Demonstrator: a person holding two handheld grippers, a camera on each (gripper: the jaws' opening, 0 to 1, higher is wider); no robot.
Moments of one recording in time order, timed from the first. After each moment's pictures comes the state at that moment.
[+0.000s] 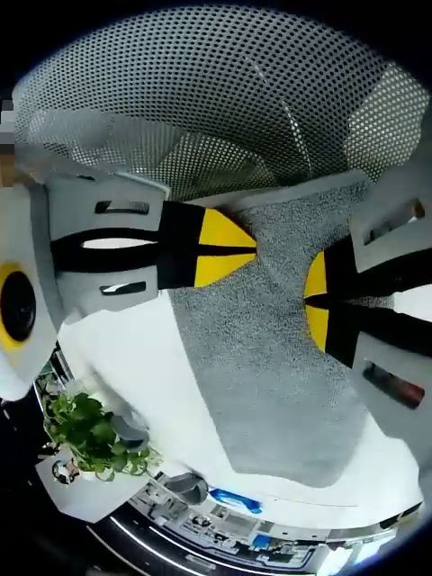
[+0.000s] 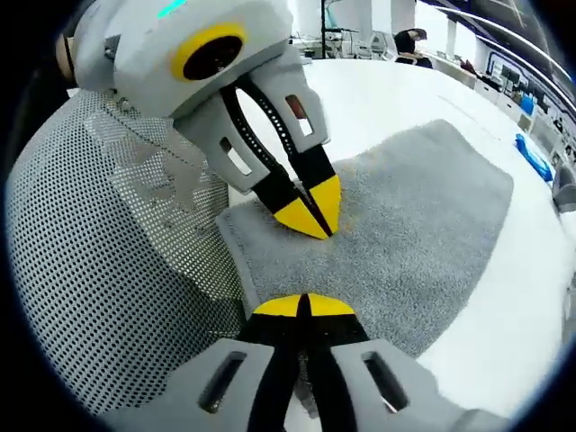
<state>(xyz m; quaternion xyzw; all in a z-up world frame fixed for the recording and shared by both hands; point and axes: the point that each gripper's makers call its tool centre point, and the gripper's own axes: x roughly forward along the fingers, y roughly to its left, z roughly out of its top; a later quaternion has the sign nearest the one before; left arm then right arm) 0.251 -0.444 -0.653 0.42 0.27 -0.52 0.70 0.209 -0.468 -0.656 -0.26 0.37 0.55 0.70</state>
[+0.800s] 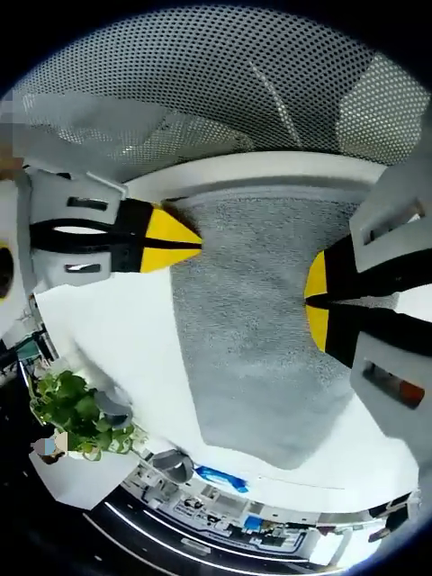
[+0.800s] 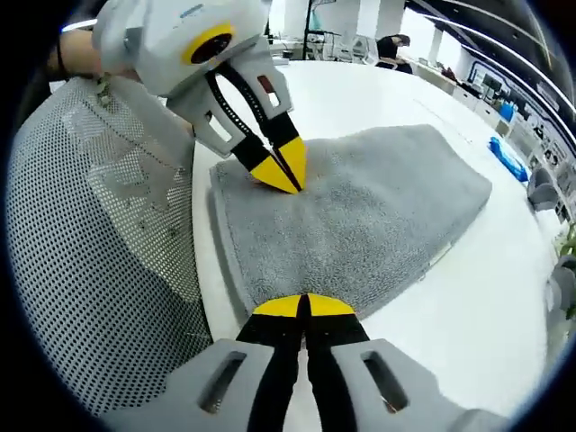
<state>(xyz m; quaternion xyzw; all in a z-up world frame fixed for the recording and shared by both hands) 0.267 -0.443 -0.632 0.38 0.22 -0.52 0.73 0.239 -0.490 -0.657 -0.26 0.37 0.49 0.74</state>
